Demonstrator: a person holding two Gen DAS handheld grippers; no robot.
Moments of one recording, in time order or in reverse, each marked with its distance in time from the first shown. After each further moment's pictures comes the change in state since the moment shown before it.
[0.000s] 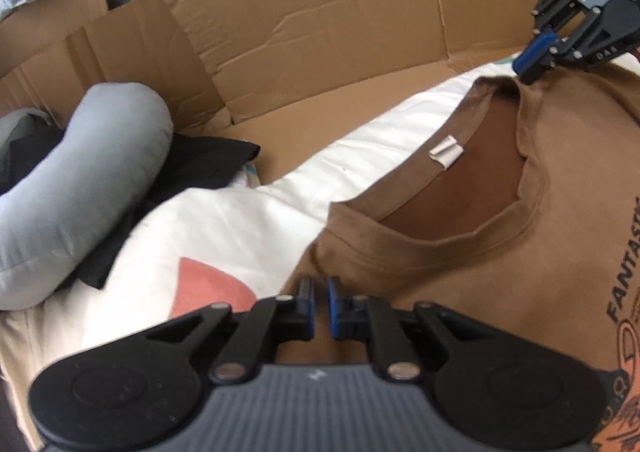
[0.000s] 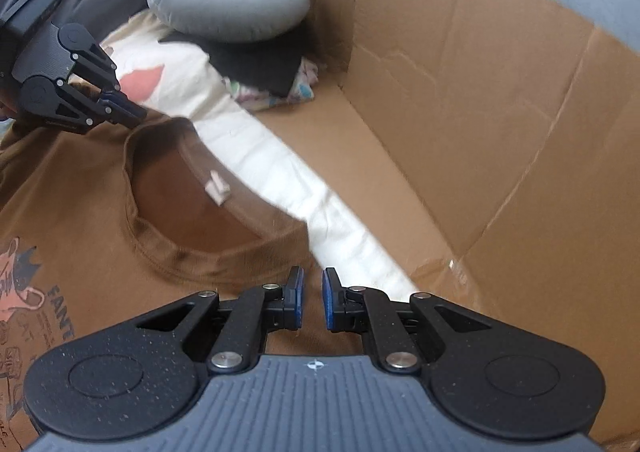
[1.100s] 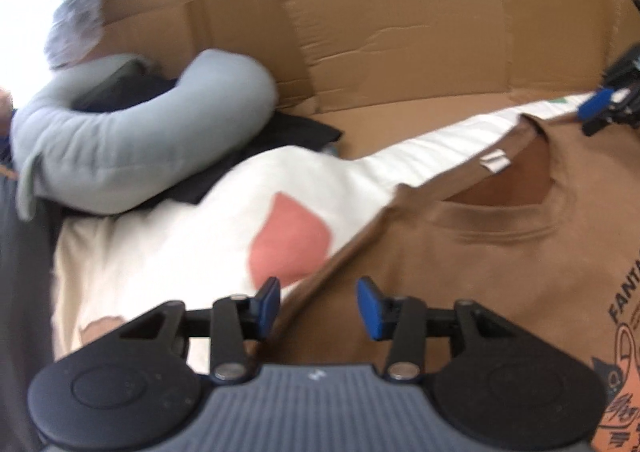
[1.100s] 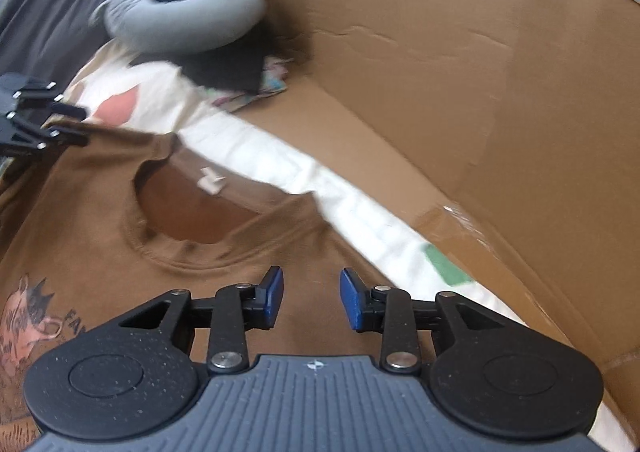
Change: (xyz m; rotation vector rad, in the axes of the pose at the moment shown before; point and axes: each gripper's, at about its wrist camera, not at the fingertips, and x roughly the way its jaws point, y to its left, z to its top) left arm -0.055 0.024 -0.040 -0.226 -0.054 0.147; right arm -0.017 -0.002 -0.023 0.230 -0.024 -0.033
